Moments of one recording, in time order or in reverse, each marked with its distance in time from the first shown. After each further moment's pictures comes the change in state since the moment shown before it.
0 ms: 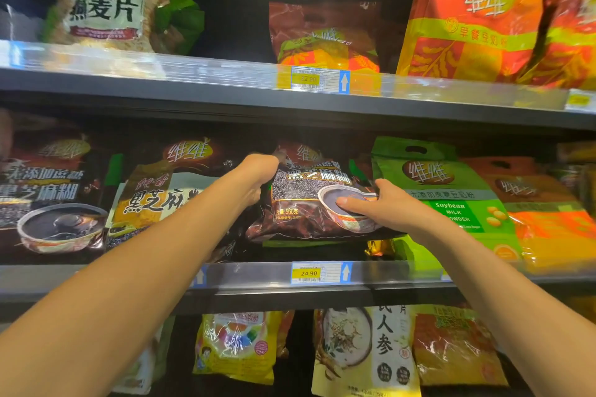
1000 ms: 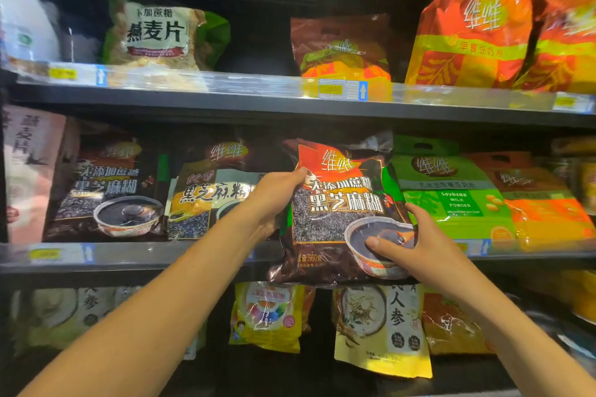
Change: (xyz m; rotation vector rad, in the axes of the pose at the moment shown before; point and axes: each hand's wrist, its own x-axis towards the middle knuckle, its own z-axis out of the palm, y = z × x) left_hand -0.109 -0.025 -0.046 -0.156 -0.217 0.051; right_hand -0.153 -0.002 0.025 0.097 0.127 -0.109
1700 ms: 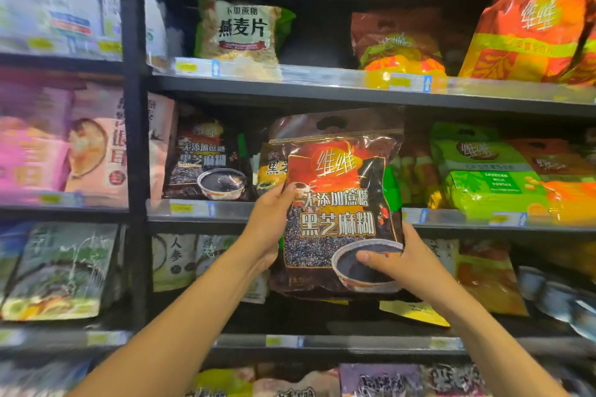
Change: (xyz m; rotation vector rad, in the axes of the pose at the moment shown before) left_hand -0.129 -0.046 -0.151 -0.077 0.111 0.131; right_hand -0.100 -0.087 0.119 0.250 -0.158 0.041
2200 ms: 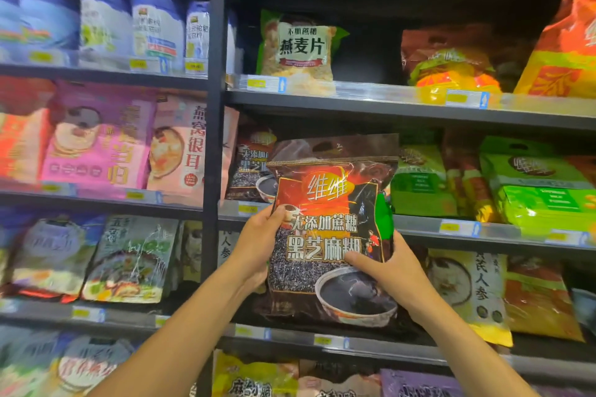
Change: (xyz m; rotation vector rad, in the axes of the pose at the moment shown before) left_hand -0.045 0.004 -0.123 -0.008 0.143 -0.102; right_hand -0.019 -0.066 0.110 0.203 -0.001 -0.067
